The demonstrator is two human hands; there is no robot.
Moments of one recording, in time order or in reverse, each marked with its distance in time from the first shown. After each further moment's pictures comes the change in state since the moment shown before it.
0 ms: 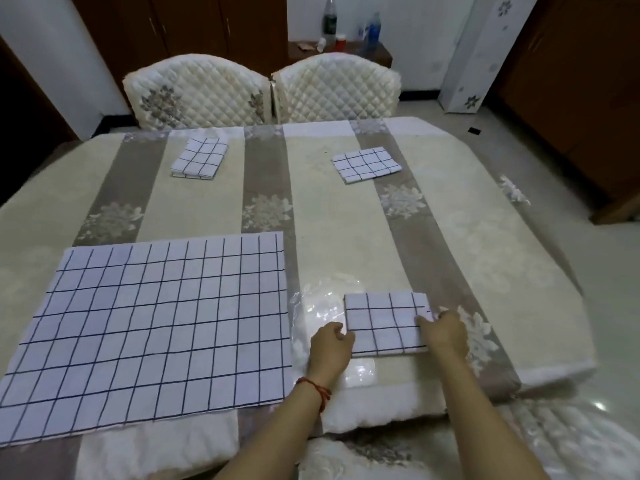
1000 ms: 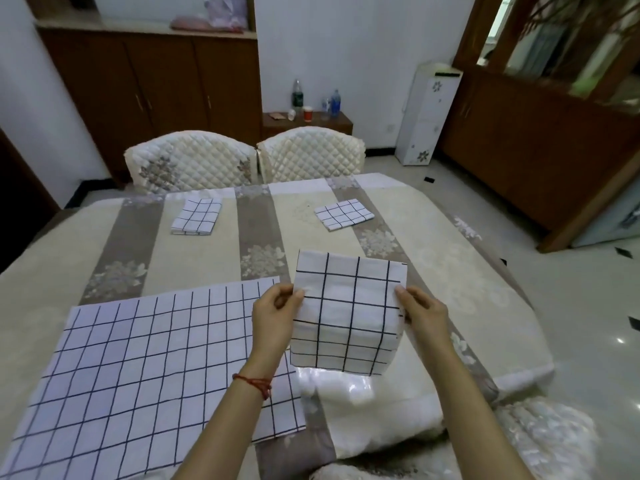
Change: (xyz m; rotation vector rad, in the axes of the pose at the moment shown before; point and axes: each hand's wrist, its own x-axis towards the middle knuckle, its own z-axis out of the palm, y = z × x) left_hand -0.025 0.064 -0.139 -0.512 0.173 0.418; right_hand -0.106 -0.075 -0.066 0.907 -0.159 -0.350
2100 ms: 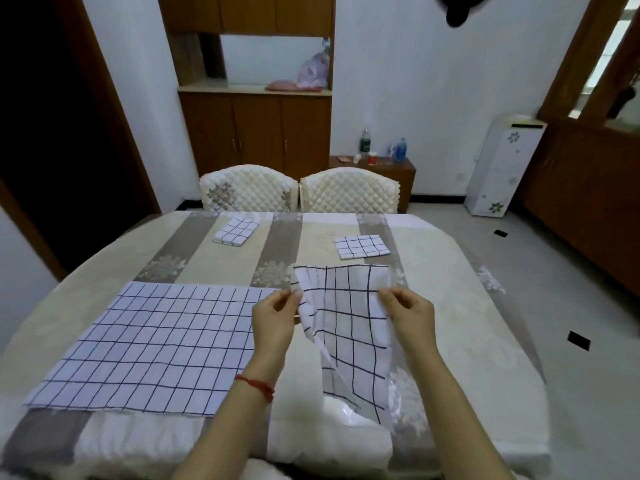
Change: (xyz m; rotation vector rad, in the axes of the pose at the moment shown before) left_hand -0.076 0.063 0.113 -0.063 0.428 -0.027; right_hand 0.023 -0.064 -0.079 0.015 -0.327 -0.226
